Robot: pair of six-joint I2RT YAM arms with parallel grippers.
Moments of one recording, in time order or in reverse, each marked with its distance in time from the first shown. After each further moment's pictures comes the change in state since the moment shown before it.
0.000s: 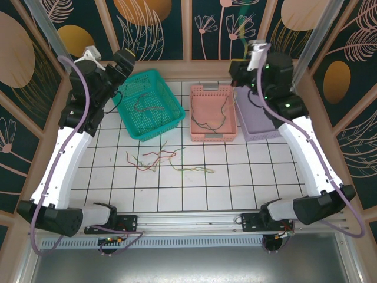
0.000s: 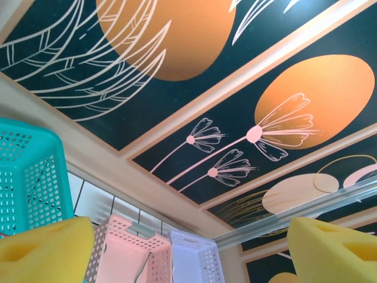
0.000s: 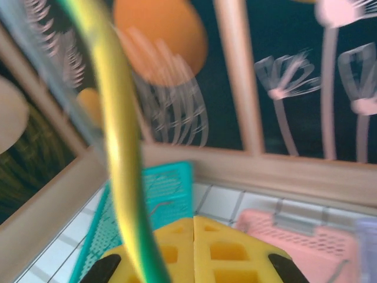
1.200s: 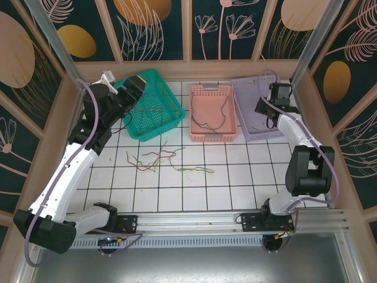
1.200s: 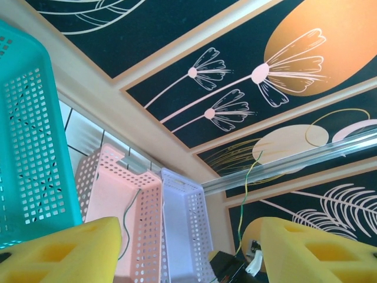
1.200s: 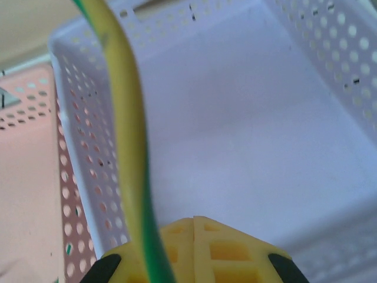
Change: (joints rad) left arm -0.079 -0.132 -0.311 0.116 0.094 -0.117; right arm -0.336 0.237 -0.435 0.023 0.175 0.037
